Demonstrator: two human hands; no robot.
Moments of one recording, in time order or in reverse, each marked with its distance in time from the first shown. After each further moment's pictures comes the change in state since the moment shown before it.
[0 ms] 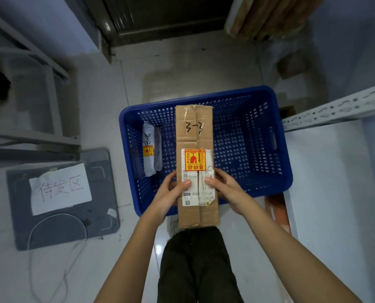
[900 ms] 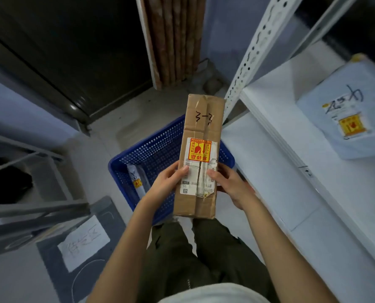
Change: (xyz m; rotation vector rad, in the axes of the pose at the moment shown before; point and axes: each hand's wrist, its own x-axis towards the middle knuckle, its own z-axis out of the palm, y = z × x) left_hand -0.231 0.131 0.118 0.519 -0.341 0.293; right_hand -0.297 -0.052 -0.026 0.268 0.280 -0.338
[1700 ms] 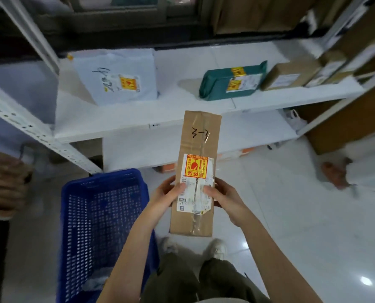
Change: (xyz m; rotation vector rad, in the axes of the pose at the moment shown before) left_hand -0.046 -0.011 0.173 0.669 -0.859 -0.011; right_hand -0.226 0.138 0.024 0.752 1.002 -0.078
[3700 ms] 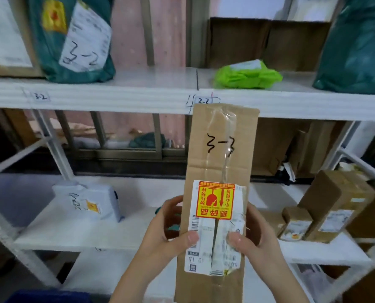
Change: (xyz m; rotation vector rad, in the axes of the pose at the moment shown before) left_hand 0.067 0.291 0.261 0.045 0.253 0.737; right_hand 0.019 -0.277 -0.319 -0.098 -0.153 -0.834
